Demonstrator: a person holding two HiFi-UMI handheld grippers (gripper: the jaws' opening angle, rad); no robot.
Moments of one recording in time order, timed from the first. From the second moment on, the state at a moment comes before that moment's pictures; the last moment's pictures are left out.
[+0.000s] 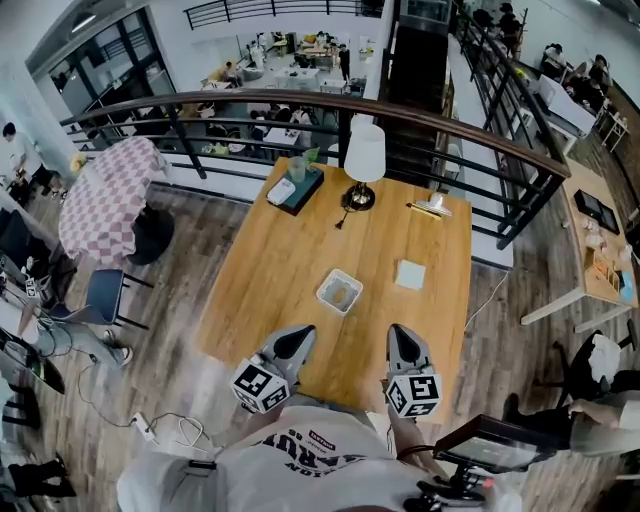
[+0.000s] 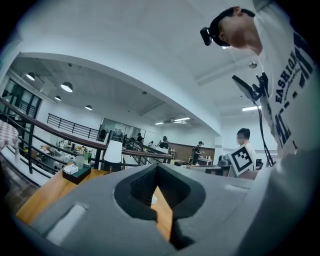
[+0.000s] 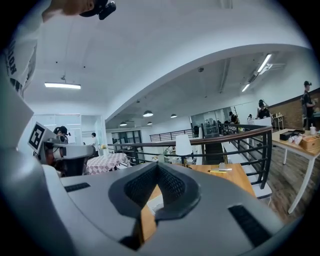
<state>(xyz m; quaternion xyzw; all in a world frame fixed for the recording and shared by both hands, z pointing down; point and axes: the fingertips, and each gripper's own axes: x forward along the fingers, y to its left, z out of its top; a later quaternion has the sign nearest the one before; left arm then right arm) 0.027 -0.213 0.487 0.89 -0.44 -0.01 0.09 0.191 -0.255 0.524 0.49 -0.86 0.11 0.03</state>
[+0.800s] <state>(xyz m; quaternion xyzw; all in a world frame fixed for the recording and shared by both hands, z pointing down) -0.009 -0.237 0.487 0.90 -0.42 -0.03 0.08 0.183 -0.244 0.502 0.53 -0.84 0.09 0.04</state>
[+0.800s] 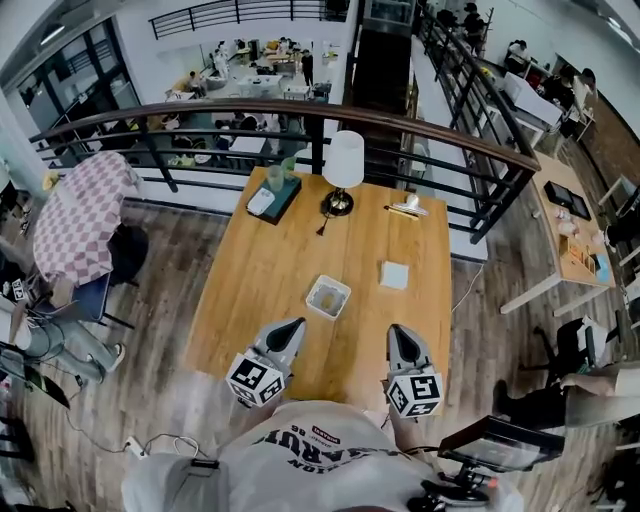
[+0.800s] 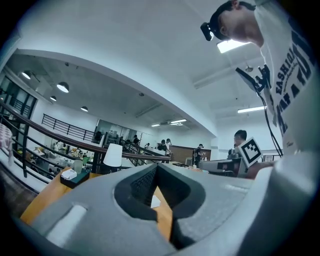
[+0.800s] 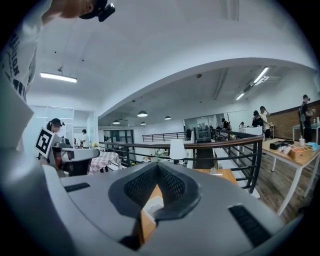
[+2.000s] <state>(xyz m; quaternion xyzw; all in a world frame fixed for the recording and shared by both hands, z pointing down) -0.027 -0.228 0.499 0.89 -0.45 -0.01 0.08 0.208 -0.315 0.532 0.23 -0.86 -0.04 0.45</state>
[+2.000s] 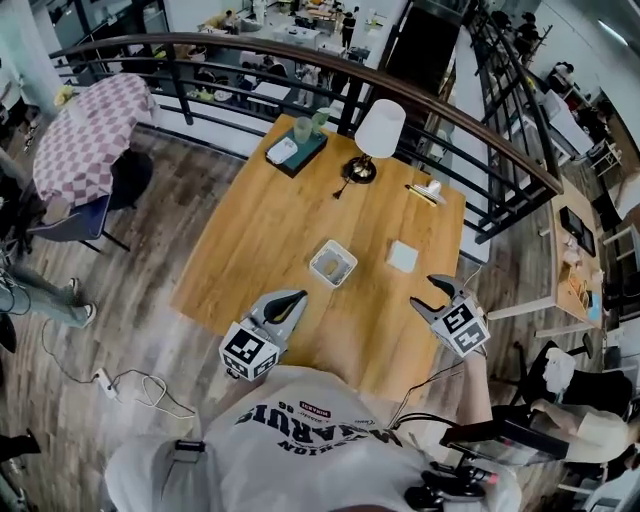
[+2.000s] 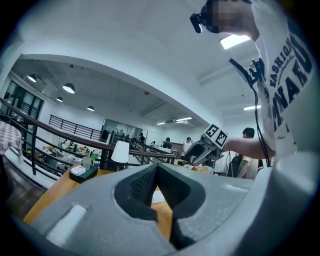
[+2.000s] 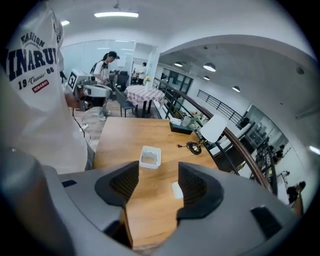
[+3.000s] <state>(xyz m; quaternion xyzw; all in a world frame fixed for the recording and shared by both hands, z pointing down) -0.087 -0.226 0.519 0.84 -0.53 0.02 0.11 0.243 -0.485 0.530 0.06 -0.76 -0.05 0.64</state>
